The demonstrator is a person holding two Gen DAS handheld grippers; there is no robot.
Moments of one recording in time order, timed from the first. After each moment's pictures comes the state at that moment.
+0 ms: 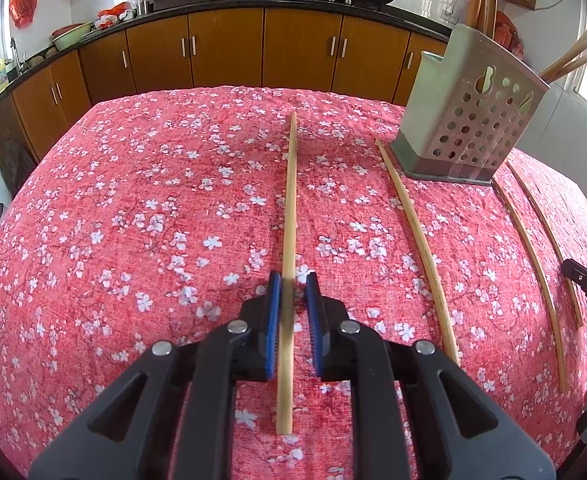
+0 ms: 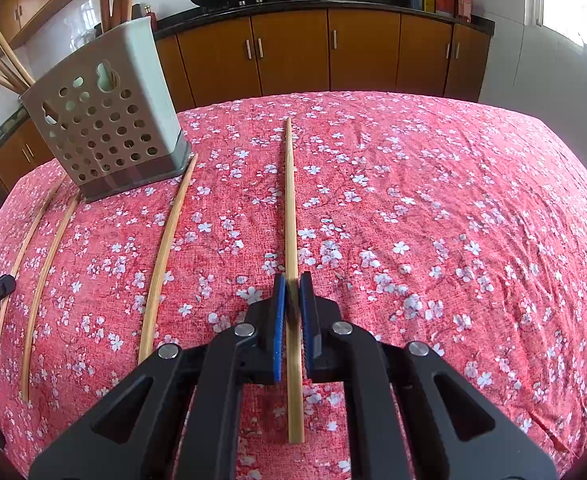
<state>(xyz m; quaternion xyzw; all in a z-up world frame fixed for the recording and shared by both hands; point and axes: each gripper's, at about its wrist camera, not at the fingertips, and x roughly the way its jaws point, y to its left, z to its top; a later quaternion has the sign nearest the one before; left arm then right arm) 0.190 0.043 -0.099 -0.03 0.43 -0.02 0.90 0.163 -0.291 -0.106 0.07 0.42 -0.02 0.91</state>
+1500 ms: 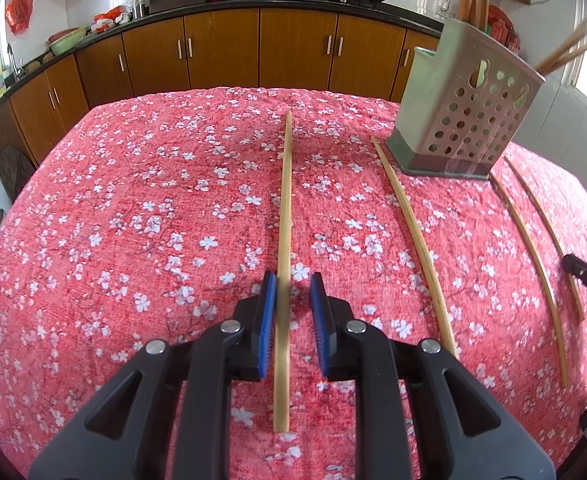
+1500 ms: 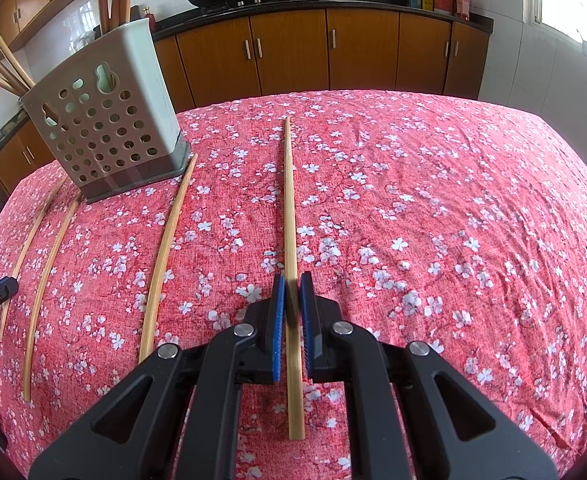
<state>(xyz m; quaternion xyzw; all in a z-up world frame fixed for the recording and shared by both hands) 0.189 0.037 -0.098 -0.01 0.43 -0.02 0.90 0.160 -0.291 -0.105 0.07 0.42 -0.03 0.91</state>
